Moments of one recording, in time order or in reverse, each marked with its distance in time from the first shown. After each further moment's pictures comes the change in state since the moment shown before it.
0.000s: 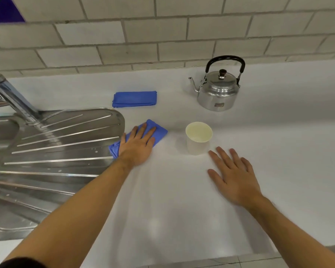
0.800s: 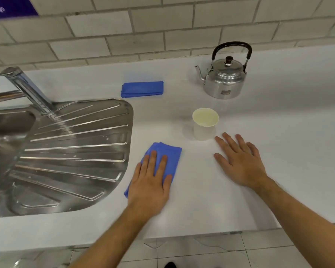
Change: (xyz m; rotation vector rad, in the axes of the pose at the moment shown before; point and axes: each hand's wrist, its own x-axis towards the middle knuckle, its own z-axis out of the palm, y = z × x) left_hand -0.165 0.036 0.045 0.006 0.127 0.036; right_hand 0.000 0.001 0.000 0.018 0.014 -0.011
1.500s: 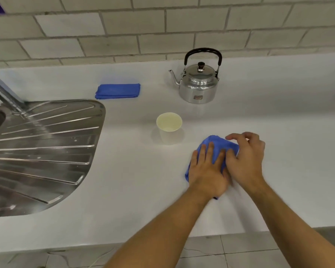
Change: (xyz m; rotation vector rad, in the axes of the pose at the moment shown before) left_hand 0.083 0.243 0.032 -0.184 -0.167 0.190; right_hand -0.017 0.064 -0.054 0.575 0.506 0.183
